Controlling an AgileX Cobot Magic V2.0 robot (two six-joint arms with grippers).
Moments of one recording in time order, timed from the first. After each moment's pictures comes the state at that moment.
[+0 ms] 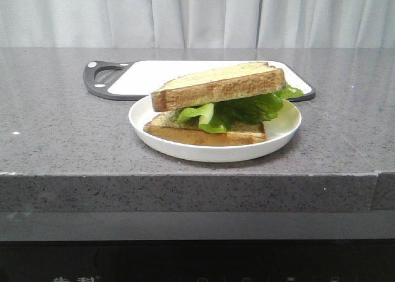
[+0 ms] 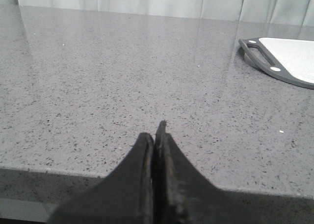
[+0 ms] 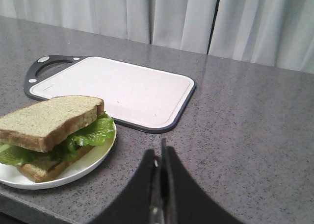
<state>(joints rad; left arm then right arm) 0.05 -0.01 0.01 -0.05 0.21 0.00 0.19 0.21 -0.39 0.23 0.36 -0.24</state>
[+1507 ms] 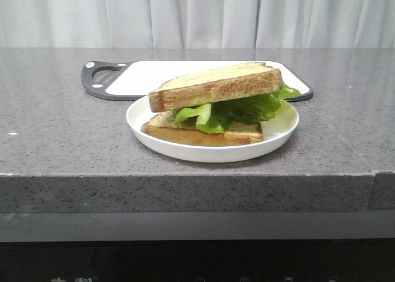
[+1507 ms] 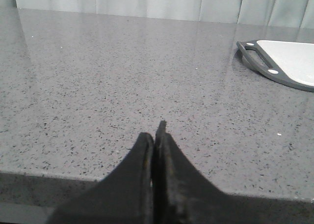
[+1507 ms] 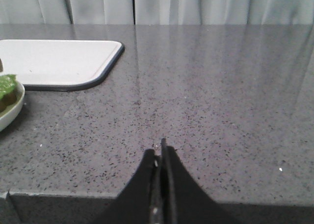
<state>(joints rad) 0.05 -0.01 0.01 -0.05 0.20 0.00 -0.01 0.01 0.02 0.11 0.13 -0.04</state>
